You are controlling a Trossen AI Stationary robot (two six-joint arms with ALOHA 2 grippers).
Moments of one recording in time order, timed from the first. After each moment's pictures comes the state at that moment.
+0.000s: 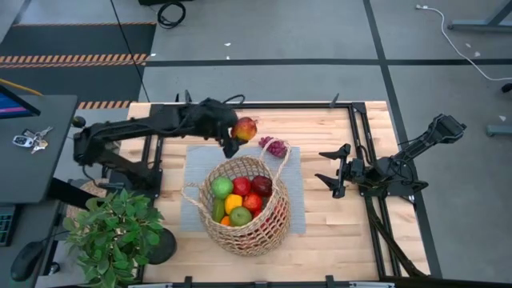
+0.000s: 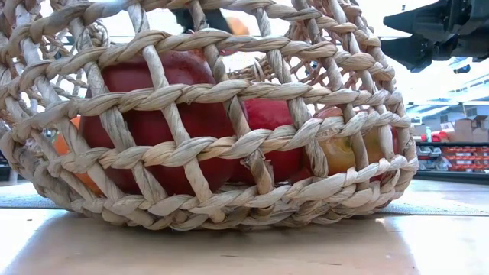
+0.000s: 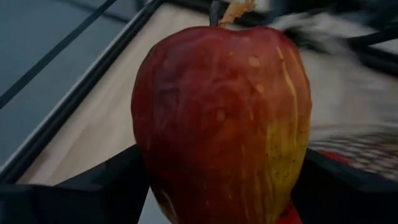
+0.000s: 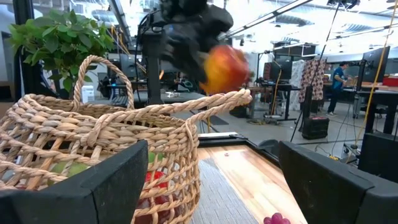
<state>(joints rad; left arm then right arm) 0.22 1.39 1.32 -0.58 -0.05 -0.16 0.50 0.62 0.01 0.89 0.73 -0.21</state>
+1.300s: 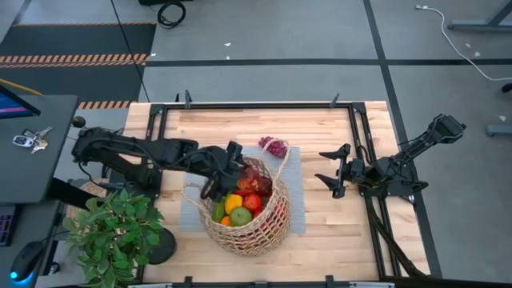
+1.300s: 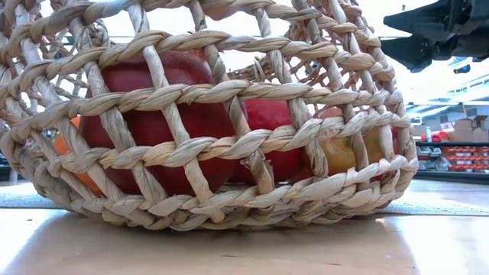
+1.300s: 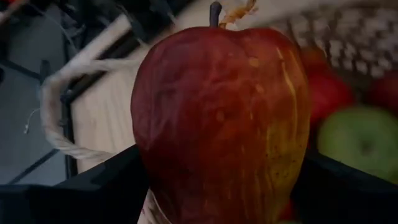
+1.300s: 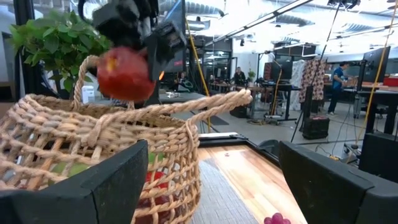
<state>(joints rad) -0.16 1.41 1.31 -0.59 -0.13 0.51 0.50 0.62 0.01 0.89 0.73 -0.21</state>
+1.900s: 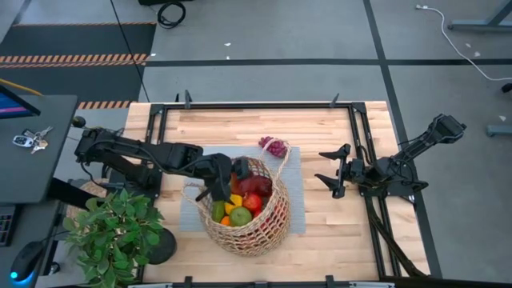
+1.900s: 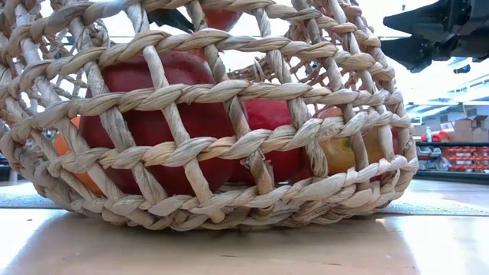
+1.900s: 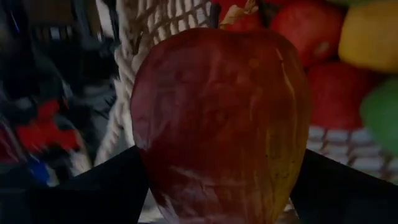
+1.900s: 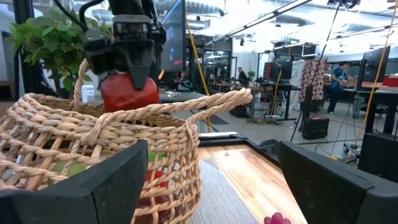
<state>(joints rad) -0.19 1.44 1.31 -0.64 -0.24 1.46 0.50 0.63 0.01 0.89 0.73 -0.21</state>
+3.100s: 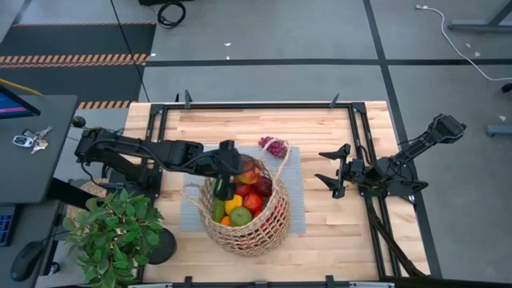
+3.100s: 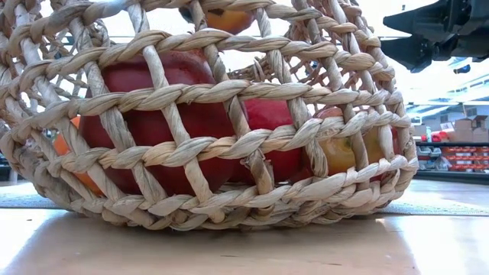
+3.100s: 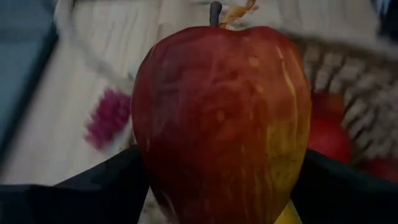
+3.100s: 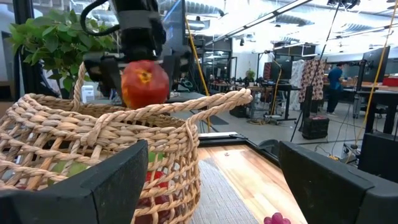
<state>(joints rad) -0.16 1.44 1.31 -0.63 -0.24 -0.05 0.50 0.63 0.01 0.90 0.73 -0.21</state>
